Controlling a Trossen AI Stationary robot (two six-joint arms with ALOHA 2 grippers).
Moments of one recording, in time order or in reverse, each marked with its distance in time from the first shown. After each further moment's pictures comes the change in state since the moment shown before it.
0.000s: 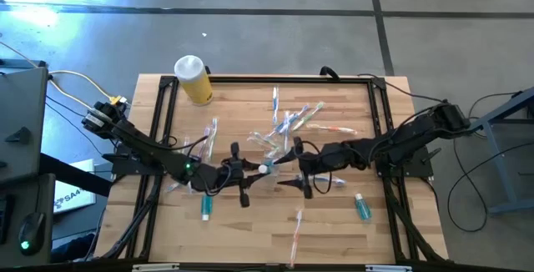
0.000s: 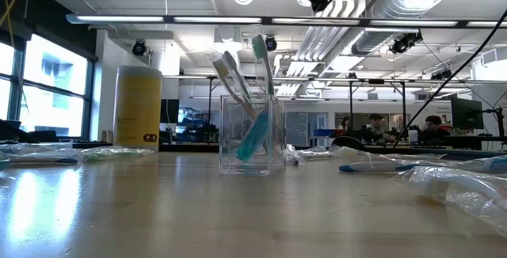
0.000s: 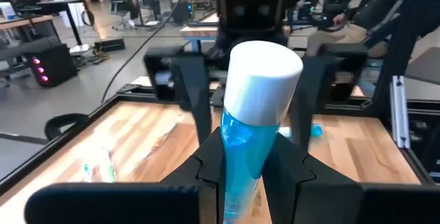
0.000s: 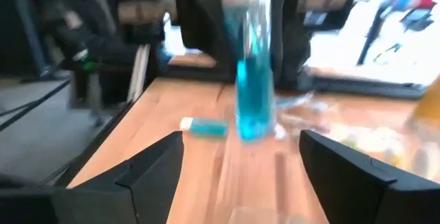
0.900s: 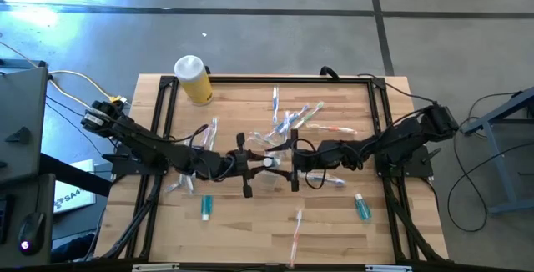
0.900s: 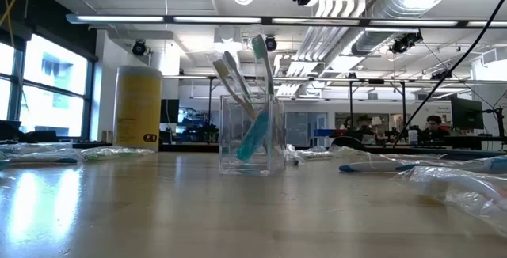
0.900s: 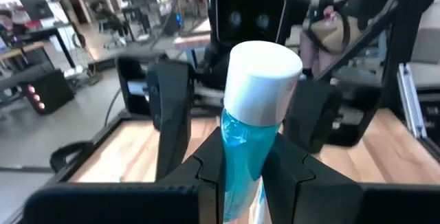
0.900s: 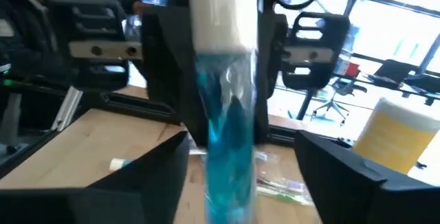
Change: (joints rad) left arm 0.104 -0.015 0.000 0.010 0.155 0.141; right arm -0.037 0.122 0.002 0.297 0.095 -0.223
